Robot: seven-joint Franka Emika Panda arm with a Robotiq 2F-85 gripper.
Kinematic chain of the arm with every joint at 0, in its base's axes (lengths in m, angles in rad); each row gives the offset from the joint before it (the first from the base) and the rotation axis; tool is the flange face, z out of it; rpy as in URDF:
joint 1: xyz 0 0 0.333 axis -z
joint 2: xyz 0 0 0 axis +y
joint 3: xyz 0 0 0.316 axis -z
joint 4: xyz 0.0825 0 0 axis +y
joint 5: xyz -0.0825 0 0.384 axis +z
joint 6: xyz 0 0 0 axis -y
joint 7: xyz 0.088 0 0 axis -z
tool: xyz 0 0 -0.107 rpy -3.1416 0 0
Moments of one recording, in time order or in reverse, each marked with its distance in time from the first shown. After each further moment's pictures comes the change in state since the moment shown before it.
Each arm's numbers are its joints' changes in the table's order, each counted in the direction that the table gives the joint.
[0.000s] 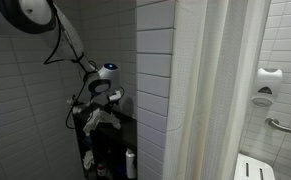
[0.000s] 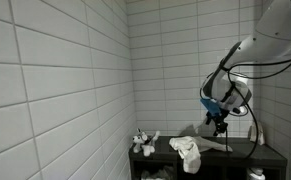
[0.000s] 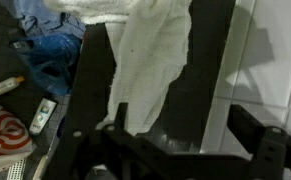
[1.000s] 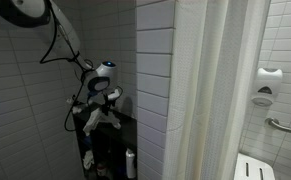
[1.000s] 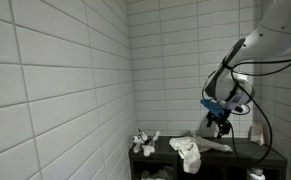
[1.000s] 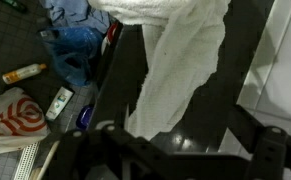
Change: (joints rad) arm 0.004 -0.053 0.002 0.054 -0.138 -0.080 0.037
